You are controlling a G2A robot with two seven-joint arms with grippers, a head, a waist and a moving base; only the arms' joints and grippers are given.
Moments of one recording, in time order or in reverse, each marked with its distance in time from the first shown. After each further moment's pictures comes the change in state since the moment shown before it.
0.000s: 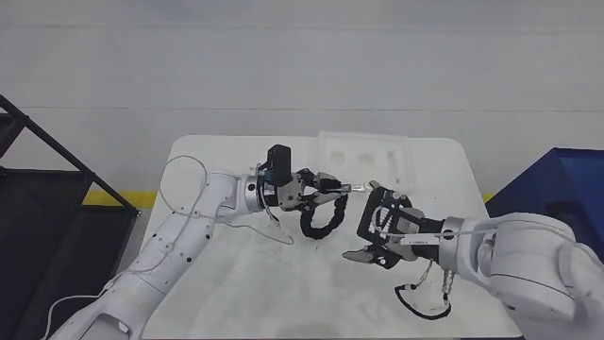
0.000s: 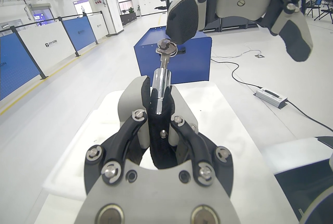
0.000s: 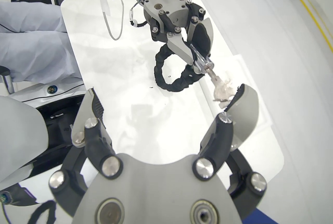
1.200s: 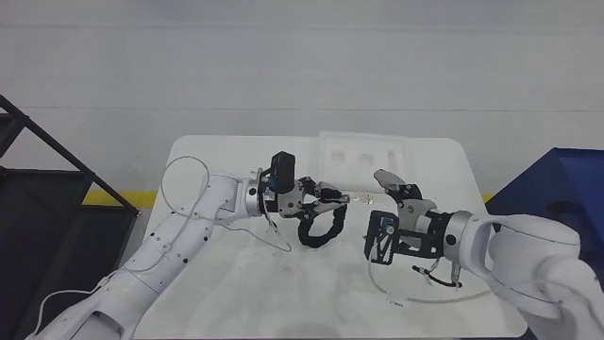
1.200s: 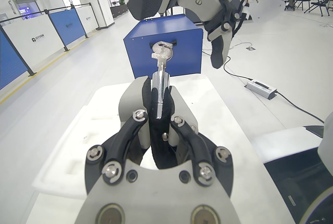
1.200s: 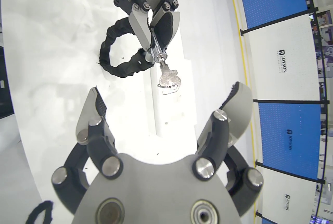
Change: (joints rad) left arm -0.028 0.055 0.087 -0.013 -0.018 0.000 0.012; right arm -0.062 0.022 0.040 0.020 -0.531 -0.386 -0.269
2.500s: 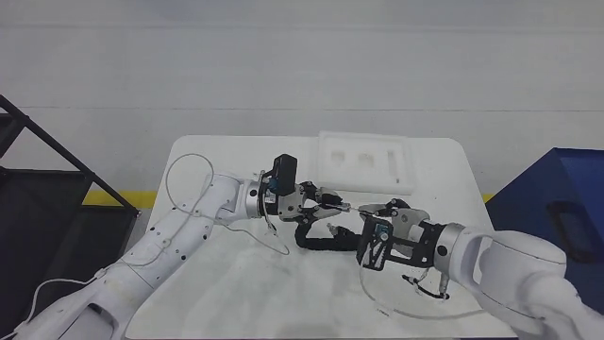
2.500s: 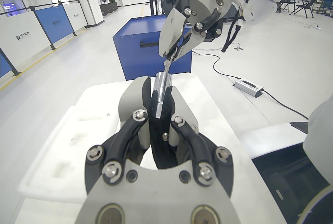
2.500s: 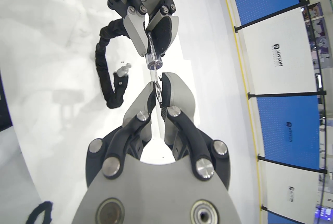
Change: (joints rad) left arm -0.066 0.036 0.113 0.016 -0.050 0.000 0.044; right arm -0.085 -0.013 -0.011 -0.020 0.013 0.126 -0.011
